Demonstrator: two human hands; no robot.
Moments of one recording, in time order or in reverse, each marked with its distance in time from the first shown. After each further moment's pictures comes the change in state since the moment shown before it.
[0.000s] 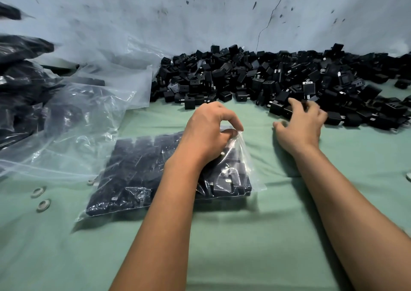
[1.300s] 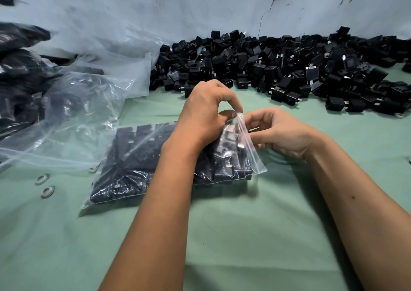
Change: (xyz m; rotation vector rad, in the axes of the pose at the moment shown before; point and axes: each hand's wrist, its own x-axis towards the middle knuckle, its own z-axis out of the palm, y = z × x) left_hand 0.002 0.005 -0.009 0.085 0.047 0.081; right_hand -0.040 -0.016 -0.017 1.005 -1.082 -0.325
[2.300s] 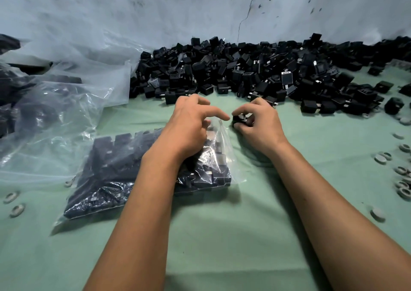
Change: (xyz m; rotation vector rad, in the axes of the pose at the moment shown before) left_hand -0.004 0.001 0.010 0.064 -0.154 -0.019; right_hand 0.011 0.013 -0.014 -0.906 0.757 -0.030
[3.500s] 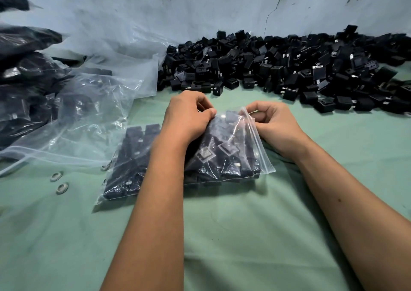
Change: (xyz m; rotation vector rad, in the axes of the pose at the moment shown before) left_hand -0.007 -0.035 -0.025 -0.106 0.191 -0.395; right_hand -0.020 -0.034 0.014 0.926 -0.329 0.062
